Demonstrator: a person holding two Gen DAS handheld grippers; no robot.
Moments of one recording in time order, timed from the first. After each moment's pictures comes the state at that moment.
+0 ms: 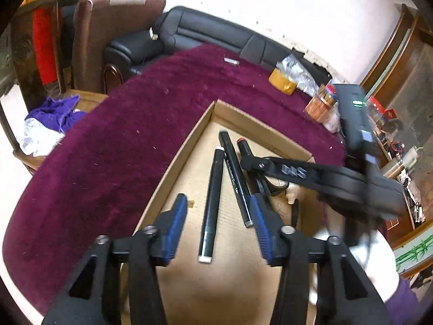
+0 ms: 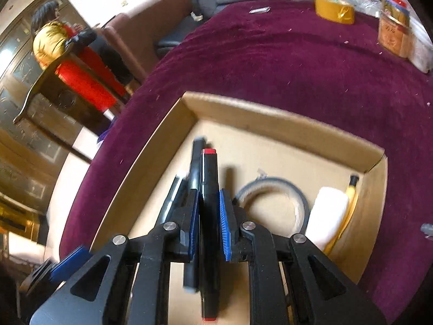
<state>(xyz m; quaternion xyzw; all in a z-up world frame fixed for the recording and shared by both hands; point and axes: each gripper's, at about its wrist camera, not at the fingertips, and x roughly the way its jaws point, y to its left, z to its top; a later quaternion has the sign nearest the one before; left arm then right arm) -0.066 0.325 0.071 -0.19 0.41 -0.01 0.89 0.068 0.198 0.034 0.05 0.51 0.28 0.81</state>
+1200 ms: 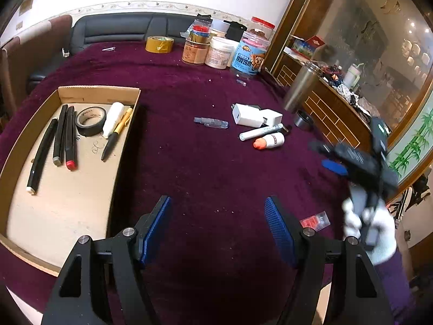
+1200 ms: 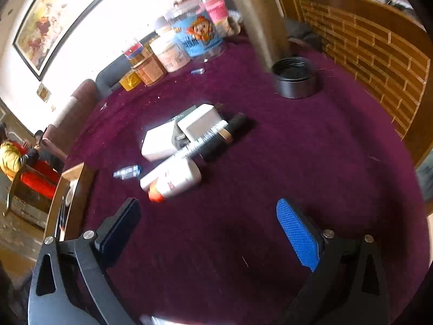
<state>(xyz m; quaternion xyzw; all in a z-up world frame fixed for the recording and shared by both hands) -0.135 0.092 0.098 -0.08 0.43 -0.18 0.88 -0.032 -0.225 0.031 0.22 0.43 0.06 0.87</state>
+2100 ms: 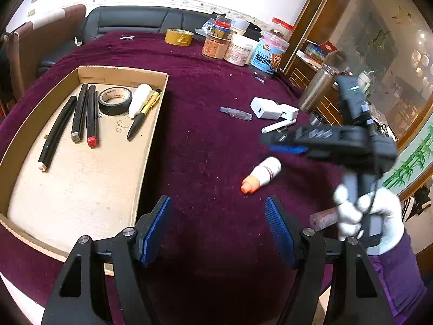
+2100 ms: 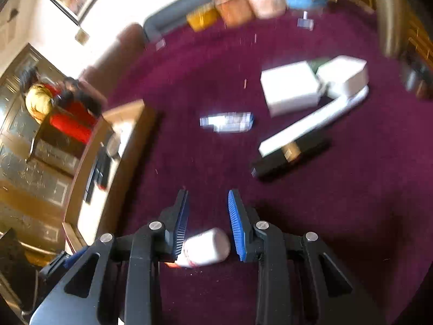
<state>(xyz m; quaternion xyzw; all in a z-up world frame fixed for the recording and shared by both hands) -0.144 0.126 0.078 -0.10 0.44 -0.16 0.88 -0.030 -0.114 0.045 0.16 0.48 0.21 0.83</state>
